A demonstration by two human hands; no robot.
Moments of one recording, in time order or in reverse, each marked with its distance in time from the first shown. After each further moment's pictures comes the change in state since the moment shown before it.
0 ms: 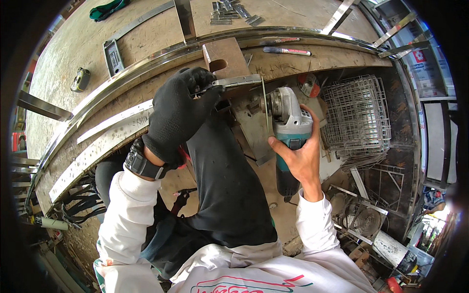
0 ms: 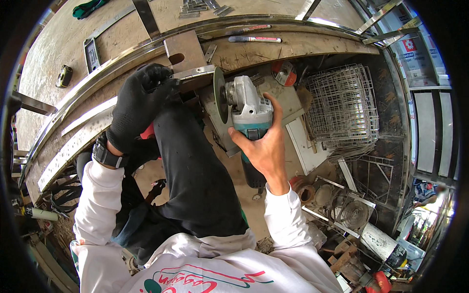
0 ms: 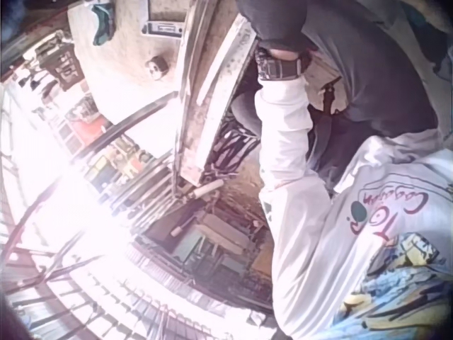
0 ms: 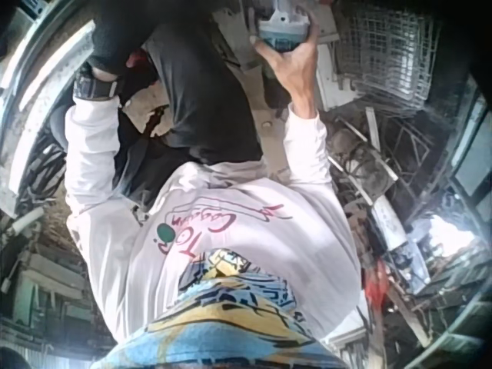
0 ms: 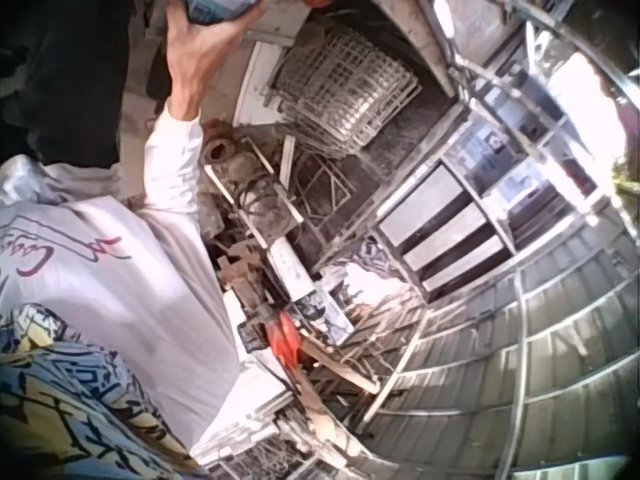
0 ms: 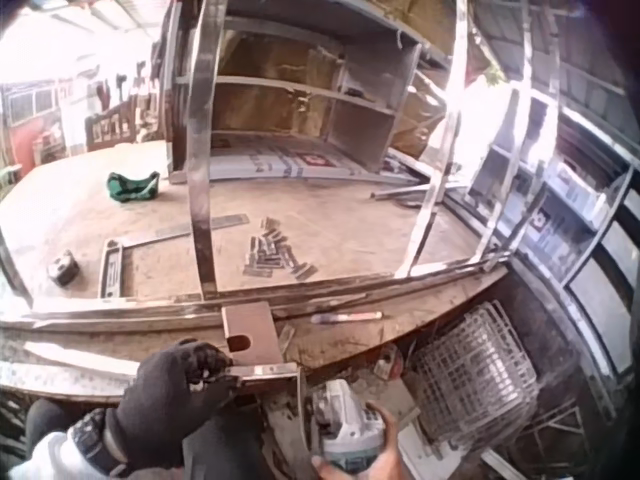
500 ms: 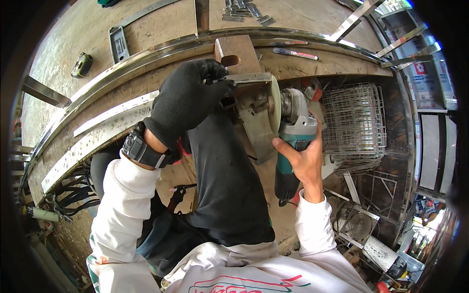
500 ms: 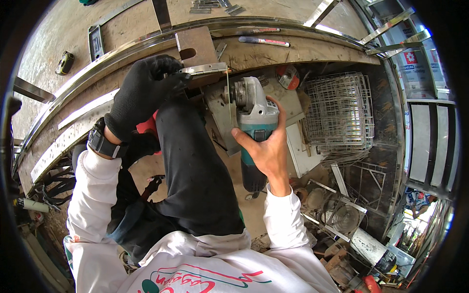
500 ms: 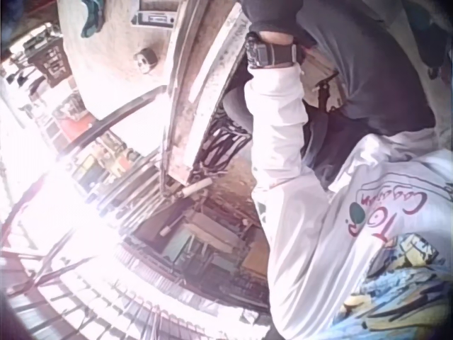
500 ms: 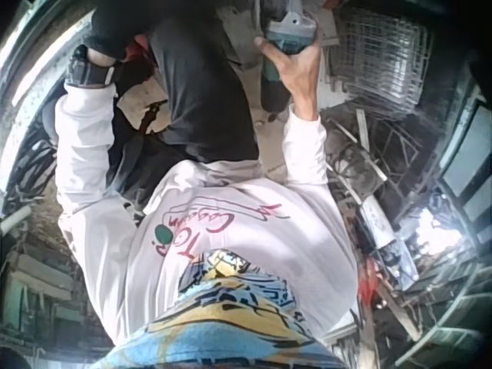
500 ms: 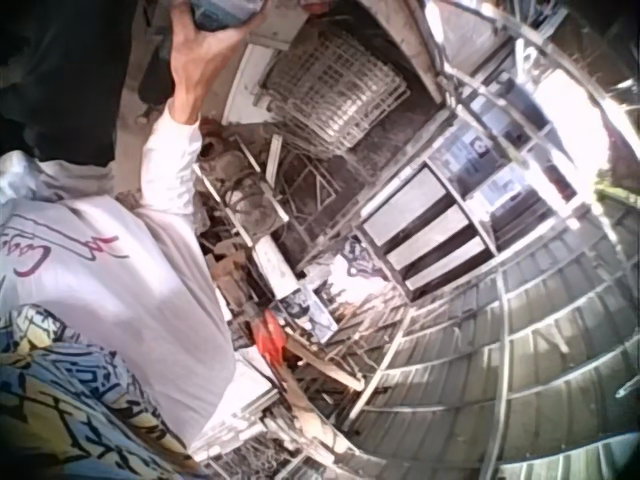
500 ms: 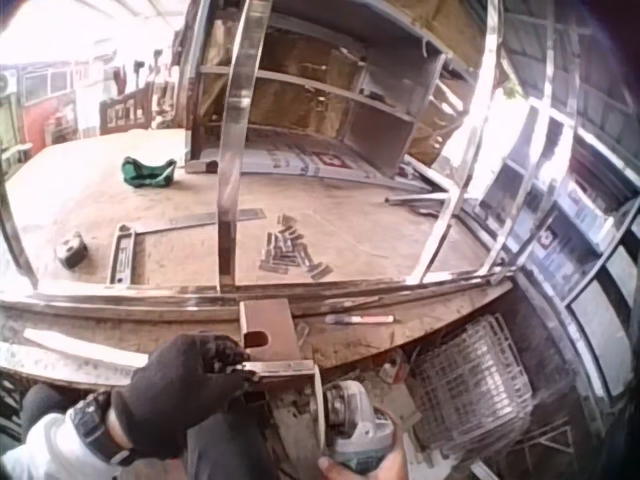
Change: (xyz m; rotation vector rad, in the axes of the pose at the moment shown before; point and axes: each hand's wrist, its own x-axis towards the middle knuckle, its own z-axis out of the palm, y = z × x) left_hand 0.008 -0.003 -0.009 -0.072 -0.128 -0.094; right_hand 0.002 -0.005 0.001 0.023 -0.059 0.032
